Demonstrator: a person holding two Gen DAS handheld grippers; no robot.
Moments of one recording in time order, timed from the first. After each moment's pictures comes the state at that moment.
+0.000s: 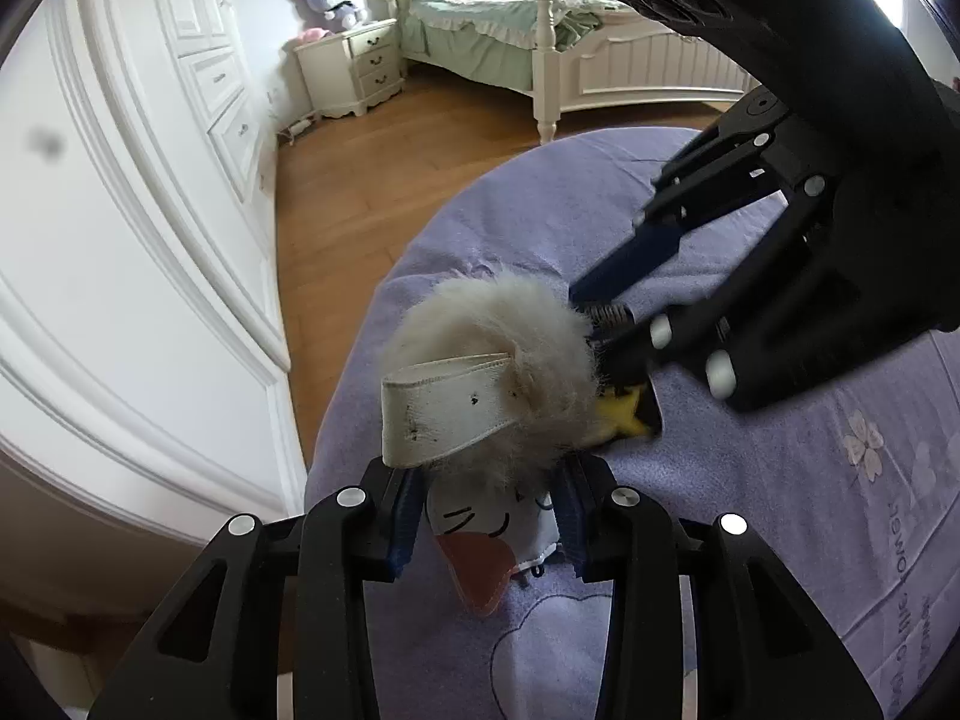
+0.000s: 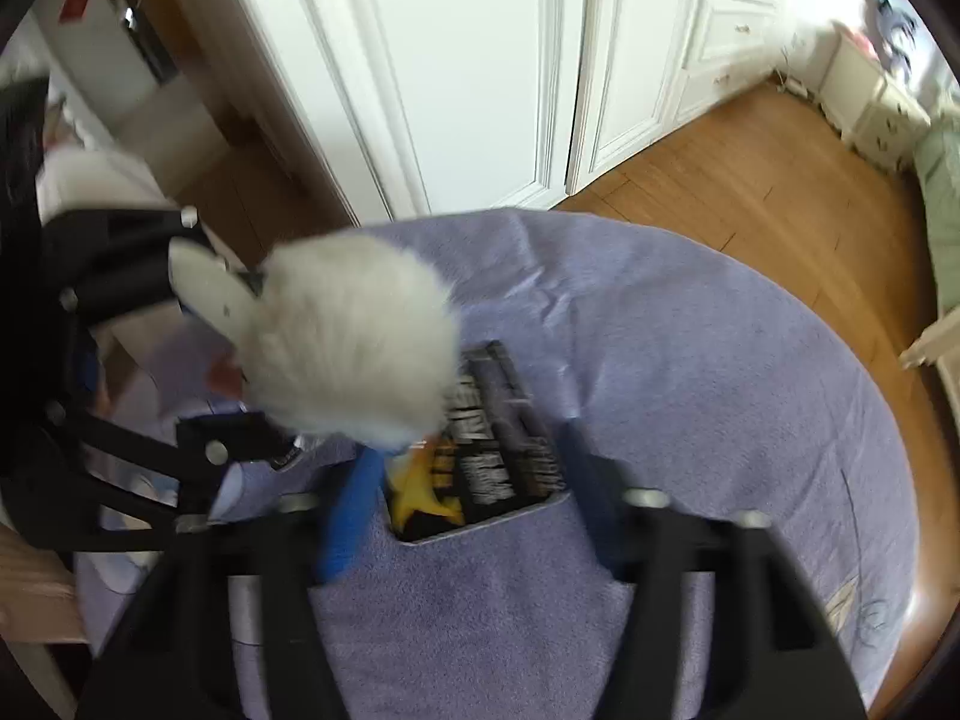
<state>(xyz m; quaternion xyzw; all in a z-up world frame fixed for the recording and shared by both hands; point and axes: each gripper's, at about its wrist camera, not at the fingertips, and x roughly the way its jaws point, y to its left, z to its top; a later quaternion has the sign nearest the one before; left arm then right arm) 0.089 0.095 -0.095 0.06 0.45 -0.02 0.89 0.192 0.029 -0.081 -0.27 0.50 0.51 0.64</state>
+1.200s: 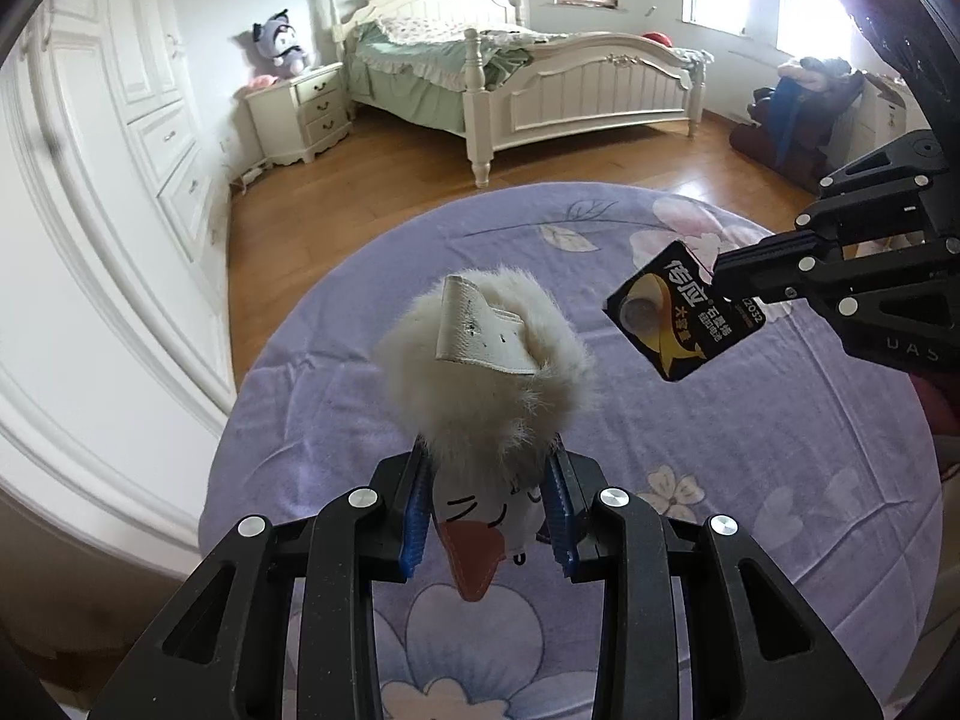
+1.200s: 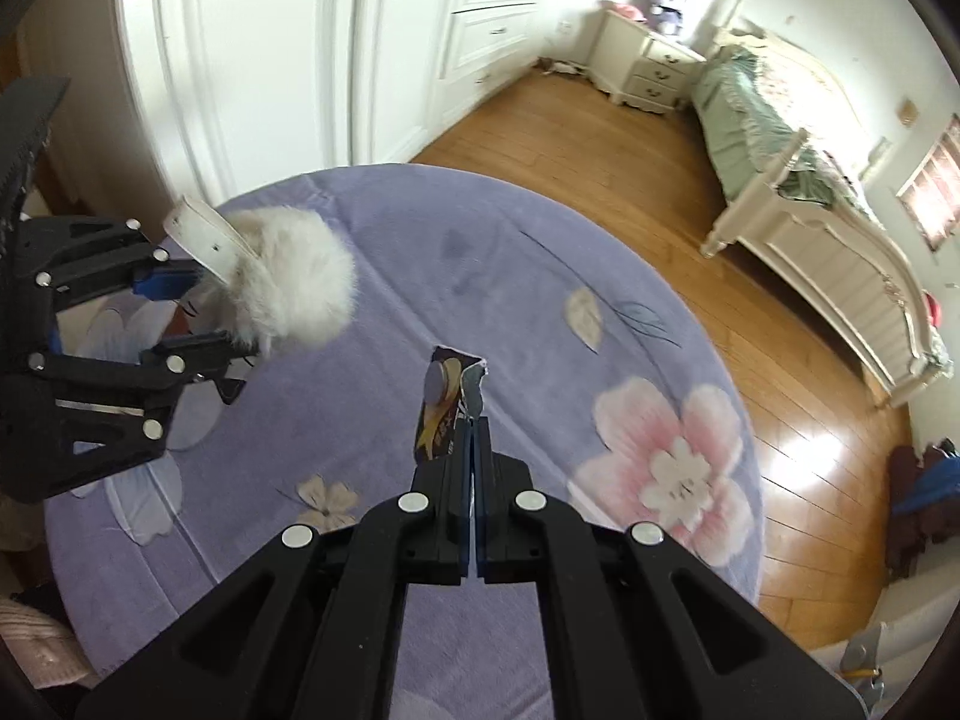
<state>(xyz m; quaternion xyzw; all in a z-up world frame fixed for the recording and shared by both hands) 0.051 -0.011 -0.053 0.07 0.41 -0.07 0.91 0.101 -0.129 -0.008 -0.26 0.44 0.28 0.81</state>
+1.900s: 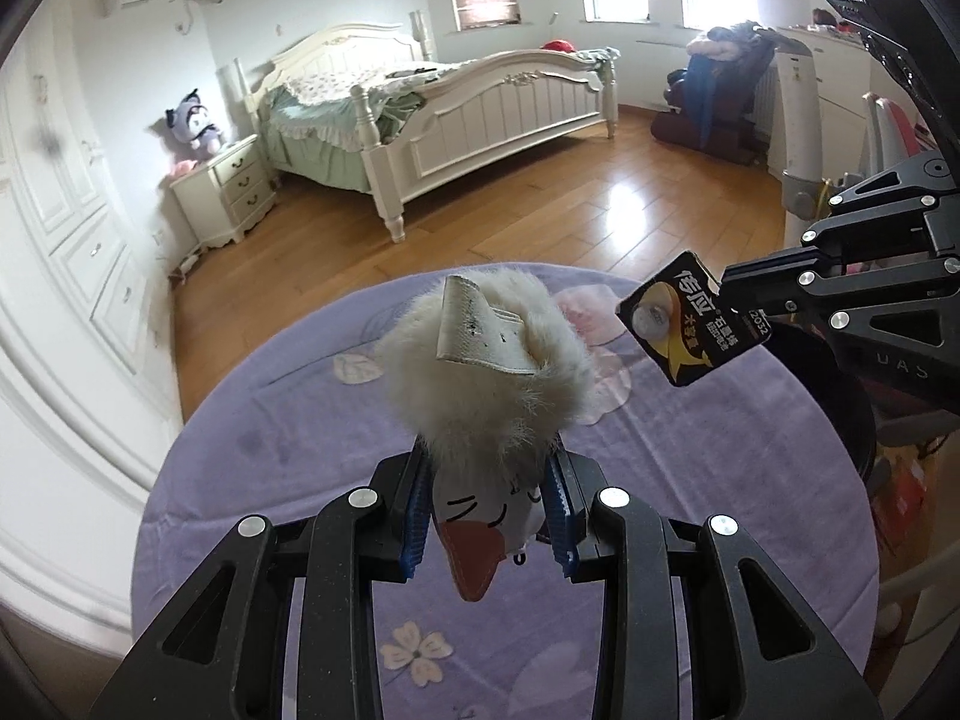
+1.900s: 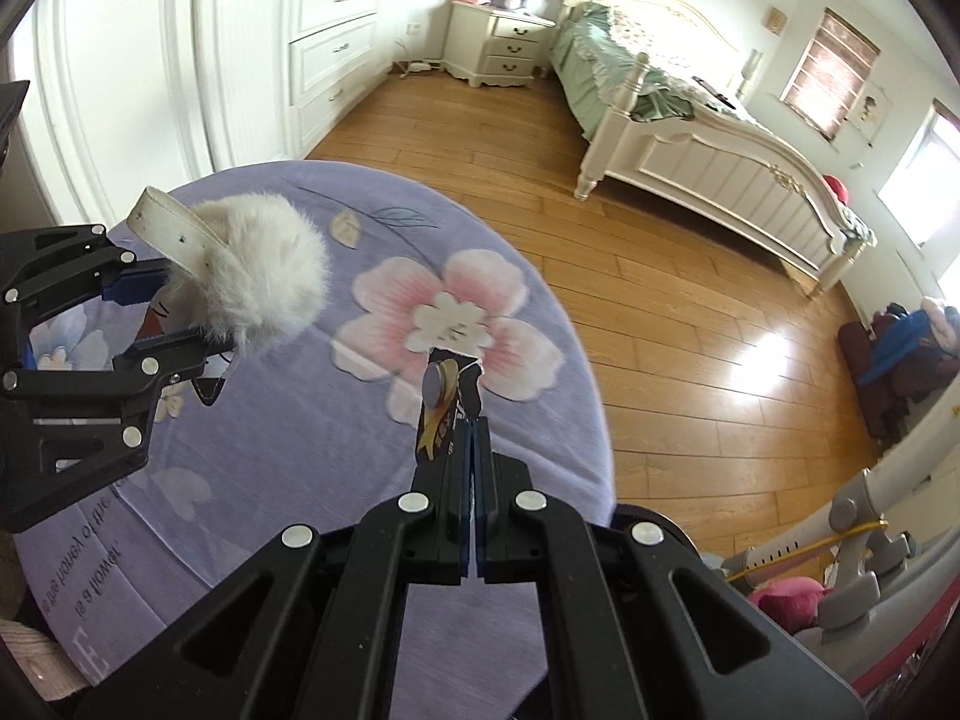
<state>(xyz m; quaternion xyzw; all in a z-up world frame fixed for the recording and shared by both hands) 0.070 -0.183 -0.020 0.14 0.37 -0.15 0.91 0.087 -0.306 0.009 -0.18 0.44 0.15 0.86</state>
